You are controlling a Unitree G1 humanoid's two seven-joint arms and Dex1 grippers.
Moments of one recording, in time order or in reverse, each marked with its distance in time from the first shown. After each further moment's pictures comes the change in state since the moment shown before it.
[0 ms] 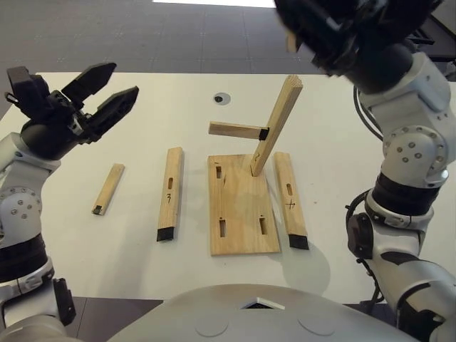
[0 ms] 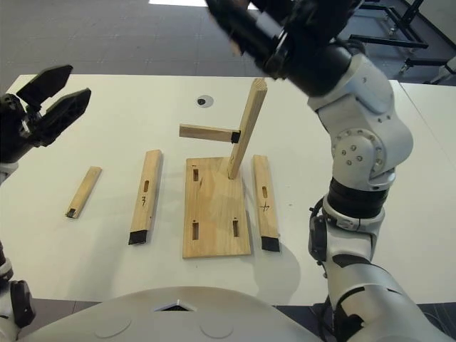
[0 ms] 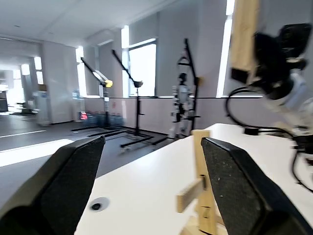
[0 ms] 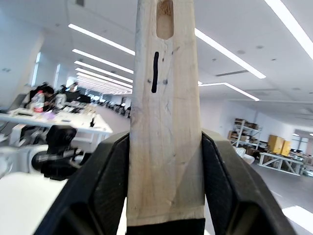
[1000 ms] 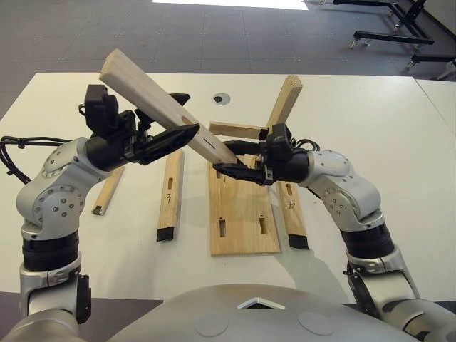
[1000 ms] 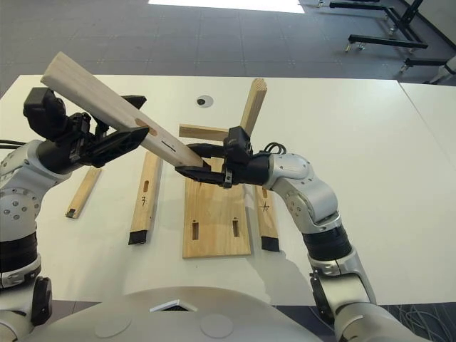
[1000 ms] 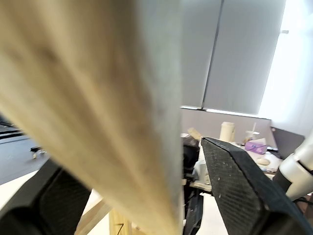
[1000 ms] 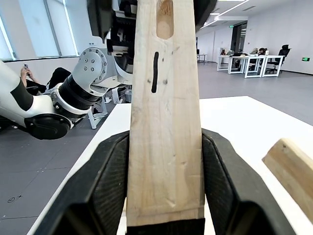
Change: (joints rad) left arm -0.028 -0.145 -0.218 -0.061 -0.068 0.057 -0.016; right arm 0.311 0.021 0.313 0.139 -0.107 -0.098 0.276
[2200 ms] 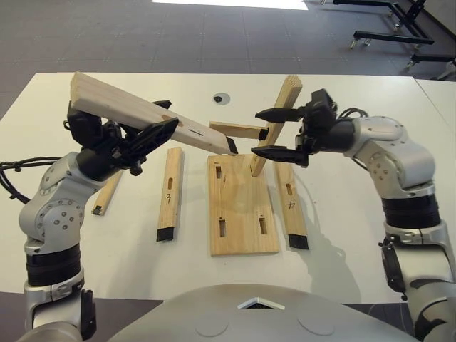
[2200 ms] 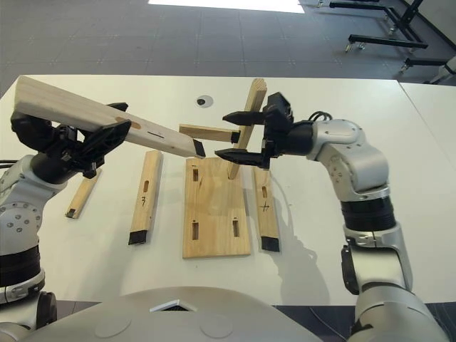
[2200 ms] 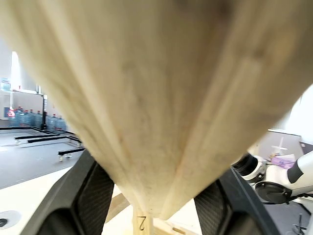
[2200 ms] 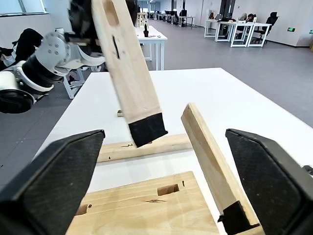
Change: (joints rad) left arm 0.117 -0.035 0.087 0.034 0.059 -0.099 -0.017; right arm -0.142 -0.249 -0.179 0.103 0.014 0.121 0.146
